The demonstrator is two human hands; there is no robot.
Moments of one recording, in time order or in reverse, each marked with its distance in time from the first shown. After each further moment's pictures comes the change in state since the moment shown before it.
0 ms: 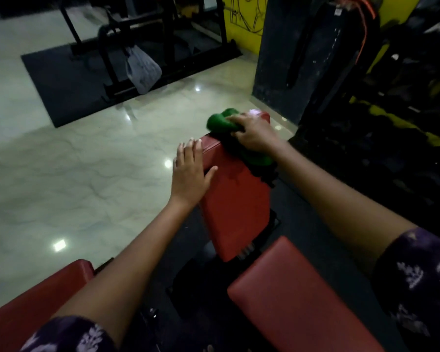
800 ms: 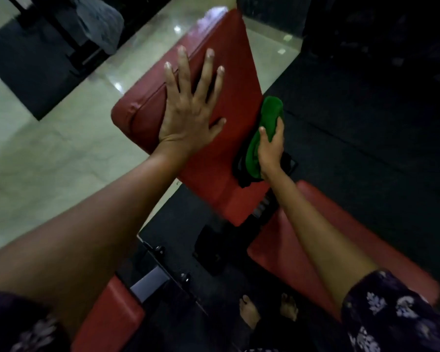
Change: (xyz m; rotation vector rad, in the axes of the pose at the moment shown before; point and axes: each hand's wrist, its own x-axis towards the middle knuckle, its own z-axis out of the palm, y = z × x) left_hand 0.039 0.043 0.058 0.857 0.151 0.620; right_hand -0.061 0.102 0.227 1.120 0.556 0.823
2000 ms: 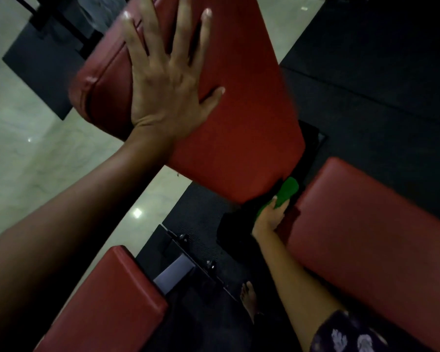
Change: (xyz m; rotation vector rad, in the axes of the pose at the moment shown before) left_hand 0.009 -0.009 -0.012 -0.285 -0.188 -0.084; right_hand -0.104 0.163 0.031 0.129 0.318 0.698
